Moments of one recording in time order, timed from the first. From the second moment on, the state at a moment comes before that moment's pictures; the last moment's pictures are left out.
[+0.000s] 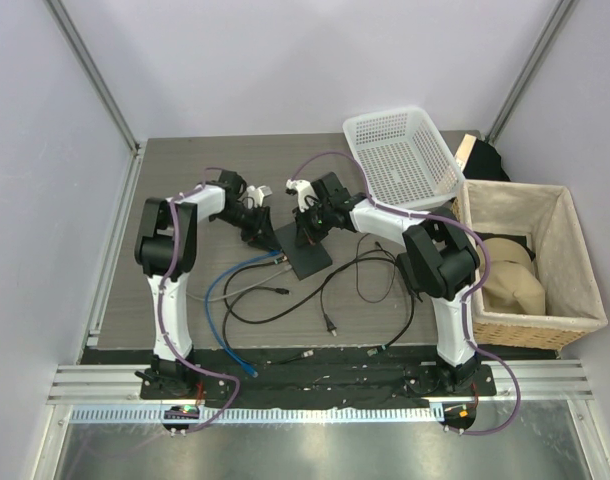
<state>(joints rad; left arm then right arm) -0.20 2.18 1.47 -0.69 0.84 -0.11 0.62 2.07 1.44 -0.26 -0.41 -0.01</state>
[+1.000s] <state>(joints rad) -0.19 2.19 1.45 -0.70 0.89 -0.03 0.62 2.06 1.42 -0.23 -0.41 -0.01</state>
